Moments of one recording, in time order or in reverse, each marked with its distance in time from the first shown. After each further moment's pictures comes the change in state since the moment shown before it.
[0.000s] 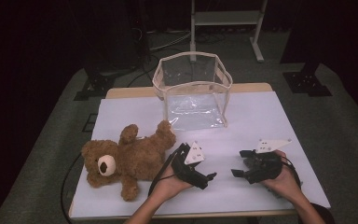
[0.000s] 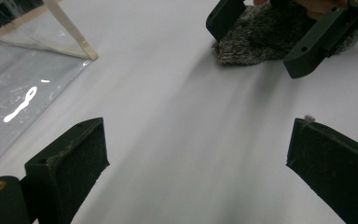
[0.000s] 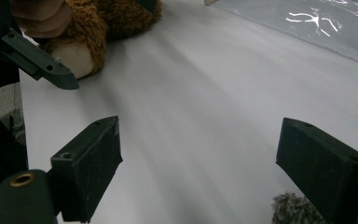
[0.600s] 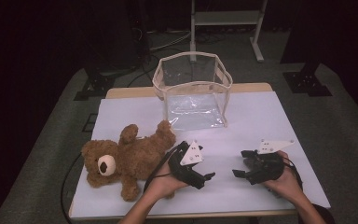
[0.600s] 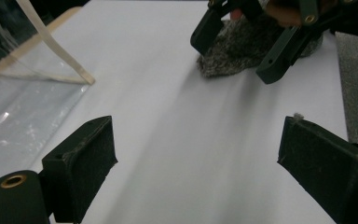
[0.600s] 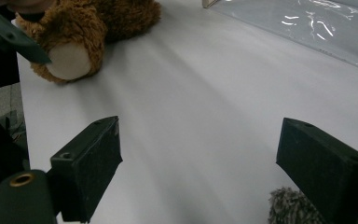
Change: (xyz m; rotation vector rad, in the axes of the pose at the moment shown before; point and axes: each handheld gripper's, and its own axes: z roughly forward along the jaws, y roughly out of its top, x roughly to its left) left arm 0.000 0.013 -0.022 -0.029 -0.037 0.102; right arm 0.003 -0.001 -0.005 -0.010 -0.012 -0.003
